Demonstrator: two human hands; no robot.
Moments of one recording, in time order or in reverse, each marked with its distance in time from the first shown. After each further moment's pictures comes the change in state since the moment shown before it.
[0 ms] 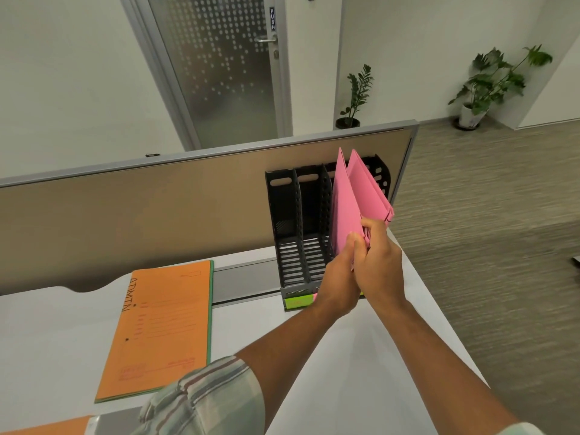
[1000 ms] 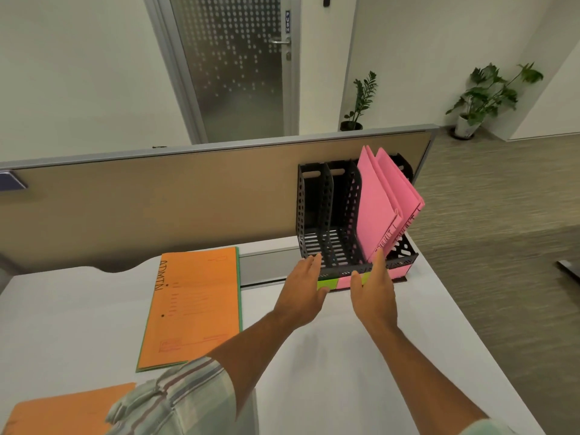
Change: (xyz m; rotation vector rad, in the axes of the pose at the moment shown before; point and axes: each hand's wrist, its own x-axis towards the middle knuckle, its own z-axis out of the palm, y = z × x) left_hand -0.090 -0.101 -0.111 0.478 -0.052 0.014; right_hand -0.109 -0.034 0.050 -0.108 -0.195 0.344
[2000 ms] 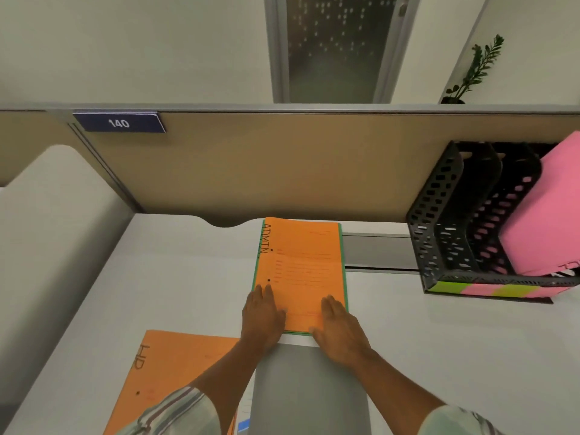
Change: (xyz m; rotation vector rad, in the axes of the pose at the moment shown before) left_hand -0.167 -0.299 -0.082 0.166 -0.059 -0.681; right_hand -0.147 -0.086 0.270 -0.596 -0.804 -0.506
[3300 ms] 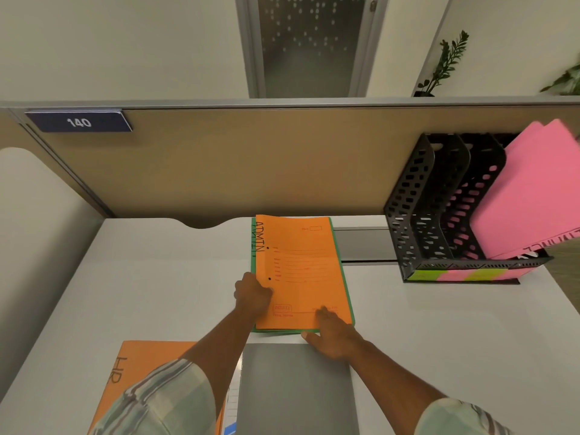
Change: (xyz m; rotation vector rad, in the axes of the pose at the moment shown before) left_hand 0.042 0.034 -0.027 -0.504 -0.045 -0.267; right_hand -0.006 0.024 0.001 0.200 -0.248 0.099
